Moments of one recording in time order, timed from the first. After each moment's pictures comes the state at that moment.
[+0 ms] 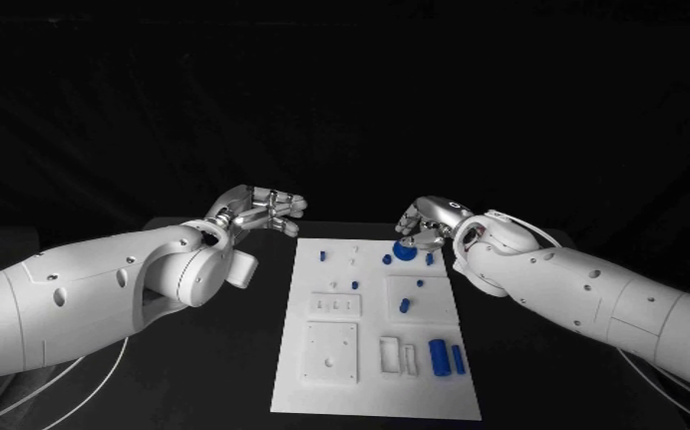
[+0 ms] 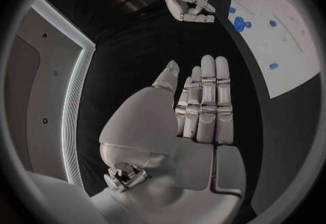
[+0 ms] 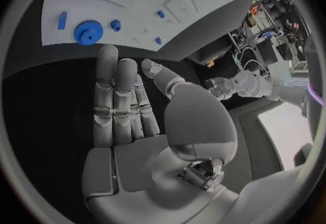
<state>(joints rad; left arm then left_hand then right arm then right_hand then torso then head) 1.31 -0.83 -0.20 1.47 -0.15 -0.38 0.26 1.39 0.03 -0.01 0.01 0.10 1.03 0.12 0.06 0.06 1.28 0.06 0.06 0.06 1.33 0.02 0.31 0.21 0.08 1.07 0.00 0.54 0.32 1.04 -0.61 0.13 1.12 -1.53 -0.30 -0.01 1.22 -0.12 0.49 -0.25 0.23 1.12 0.12 0.06 0.07 1.19 0.08 0.05 0.06 1.46 -0.02 0.77 0.59 0.14 1.41 -0.04 0.61 0.41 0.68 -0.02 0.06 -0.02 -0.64</state>
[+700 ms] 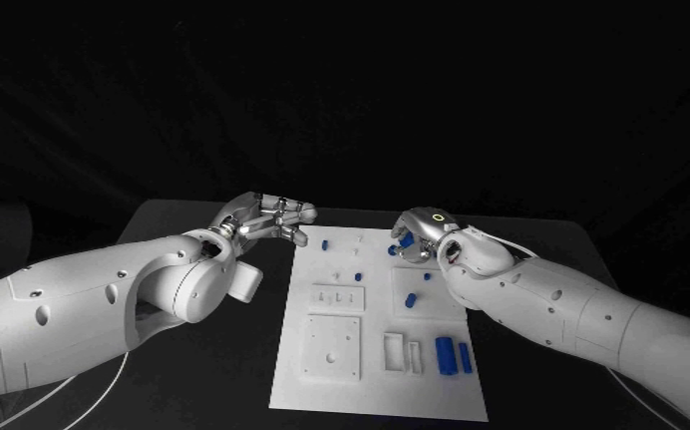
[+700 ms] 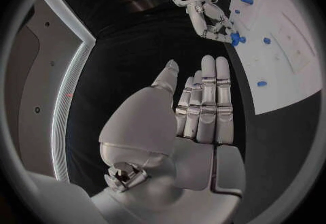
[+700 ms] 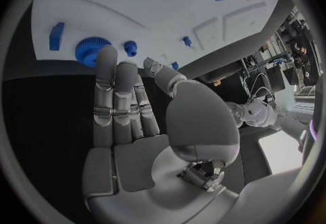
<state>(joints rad) 1.31 -0.84 -0.19 1.56 -0.15 -0.36 0.26 1.38 0.02 -0.02 -0.01 0.10 1.02 0.14 0.06 0.06 1.16 0.10 0.06 0.06 1.32 0.03 0.34 0.23 0.08 1.06 0.01 0.57 0.33 1.00 -0.54 0.13 1.04 -1.77 -0.39 -0.11 1.23 -0.17 0.57 -0.20 0.10 1.12 0.12 0.06 0.07 1.19 0.08 0.05 0.06 1.46 -0.02 0.82 0.57 0.14 1.43 -0.04 0.61 0.52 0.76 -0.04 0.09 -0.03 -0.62</state>
